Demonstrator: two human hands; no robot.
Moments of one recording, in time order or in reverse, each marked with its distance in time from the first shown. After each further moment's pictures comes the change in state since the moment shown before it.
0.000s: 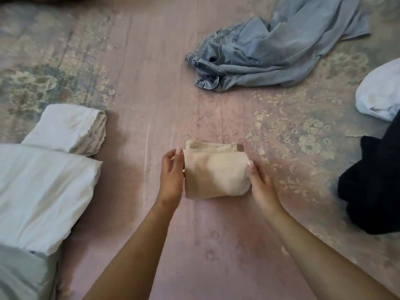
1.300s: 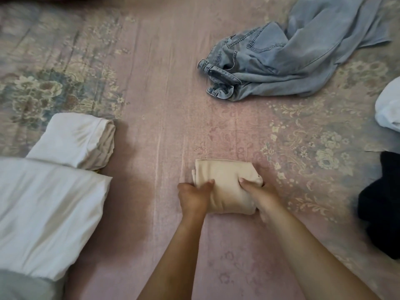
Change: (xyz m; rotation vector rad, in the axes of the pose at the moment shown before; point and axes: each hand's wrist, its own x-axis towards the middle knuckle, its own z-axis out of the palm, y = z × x) left_hand 0.015 0.003 0.020 0.175 0.127 -0.341; right_hand 0.030 -0.025 0.047 -0.087 0.179 0.425
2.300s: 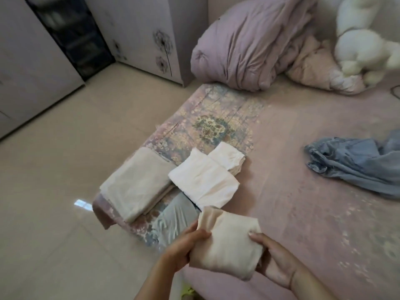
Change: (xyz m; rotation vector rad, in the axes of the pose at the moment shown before) left_hand -0.226 -0.094 -0.325 -0.571 -0.274 0.027; right_hand -0.309 0.025 0.027 -0.026 -0.954 0.265
